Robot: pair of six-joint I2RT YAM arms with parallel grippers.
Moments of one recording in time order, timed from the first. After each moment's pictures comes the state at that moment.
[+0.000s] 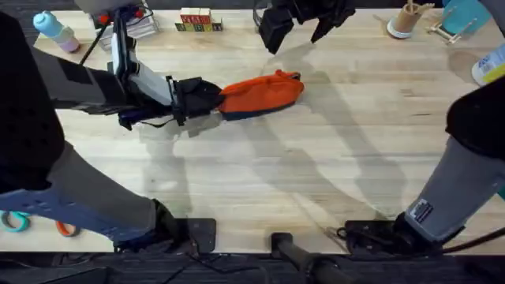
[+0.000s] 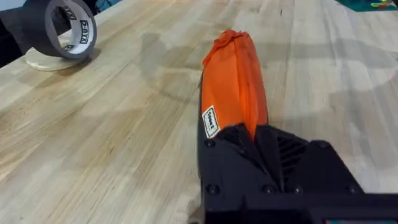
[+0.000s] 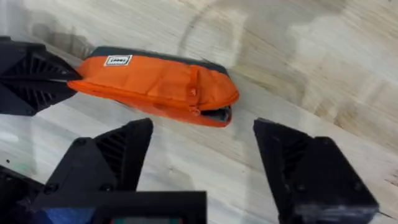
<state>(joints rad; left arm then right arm) 0.30 1.80 0.75 -0.29 1.44 1.28 0.45 2.04 2.16 -1.40 -0.07 0.07</state>
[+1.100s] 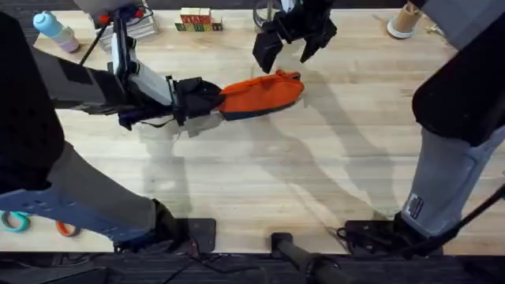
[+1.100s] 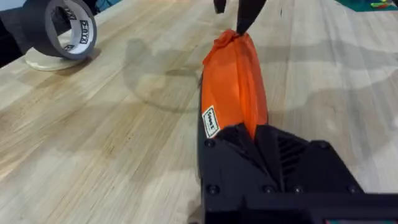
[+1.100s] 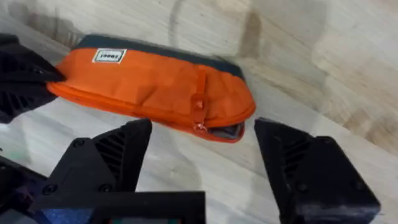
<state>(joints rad) 0.30 1.80 0.75 -0.29 1.44 1.28 0.46 2.18 2.16 -1.41 -0.14 0.03</state>
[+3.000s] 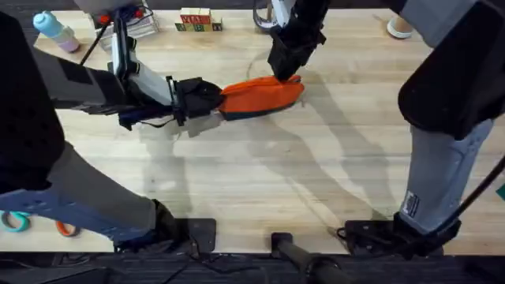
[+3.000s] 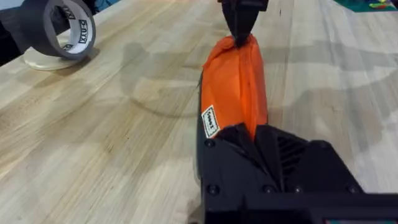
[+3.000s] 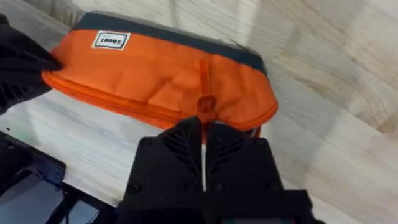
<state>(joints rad) 0.30 1.80 0.75 -0.30 1.44 1.28 0.46 2.24 2.16 -1.46 -0.21 -0.02</state>
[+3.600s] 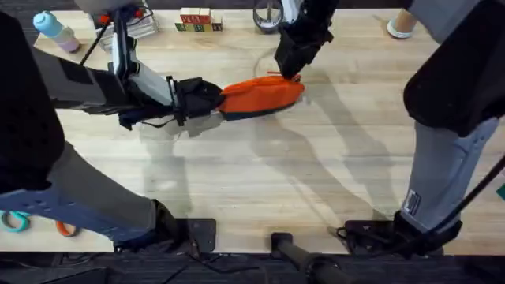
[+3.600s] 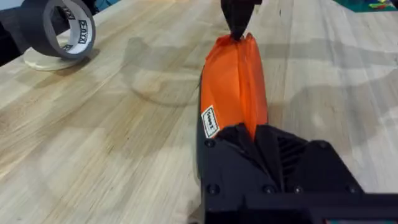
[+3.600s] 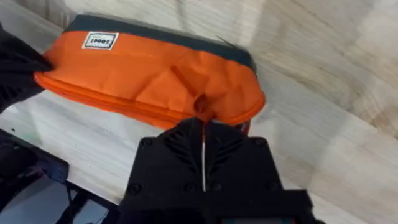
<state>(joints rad) 0.30 1.80 0.75 -0.30 1.44 1.28 0.41 2.24 2.16 -1.48 -0.22 -0.02</state>
